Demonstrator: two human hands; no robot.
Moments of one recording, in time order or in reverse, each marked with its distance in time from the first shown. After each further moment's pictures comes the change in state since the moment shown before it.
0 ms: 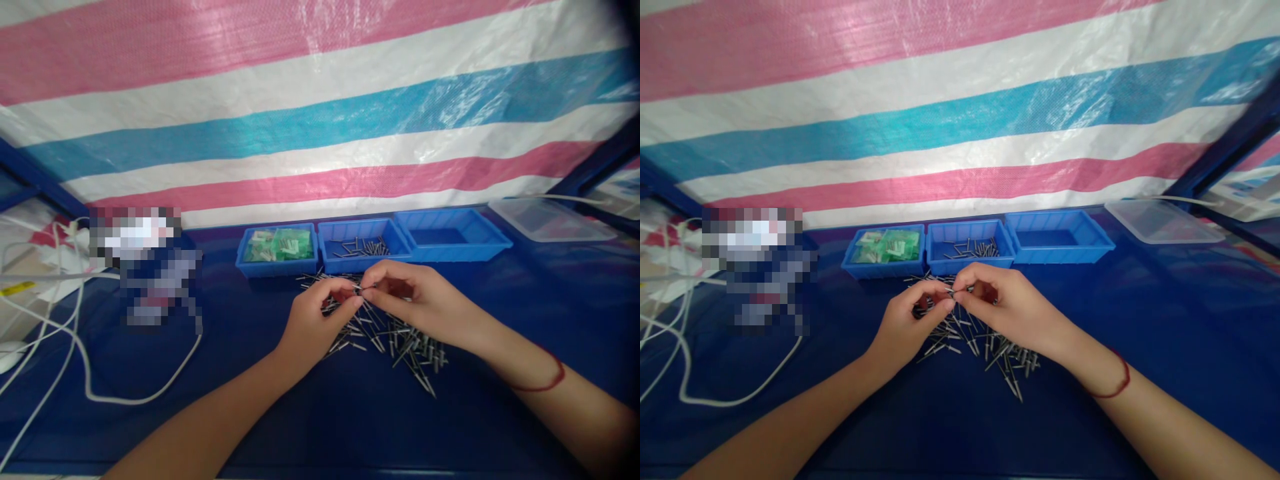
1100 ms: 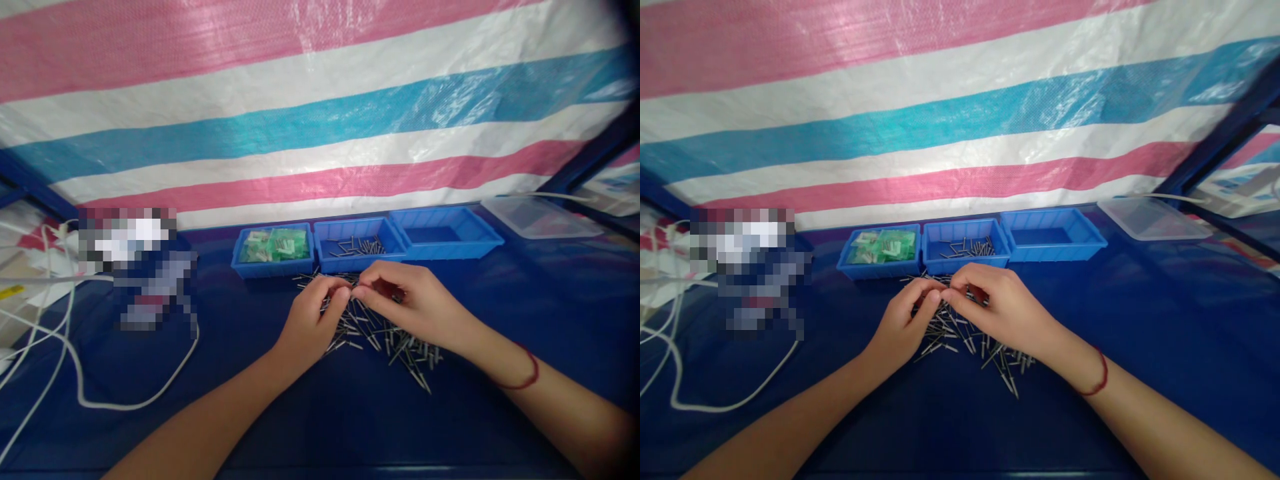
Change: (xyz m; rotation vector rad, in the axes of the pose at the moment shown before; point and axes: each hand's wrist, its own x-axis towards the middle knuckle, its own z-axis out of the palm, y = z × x) left_hand 0.001 0.001 -0.003 0.037 -0.046 0.029; right_hand 0.000 -0.007 0.004 -0.189 0.099 -0.155
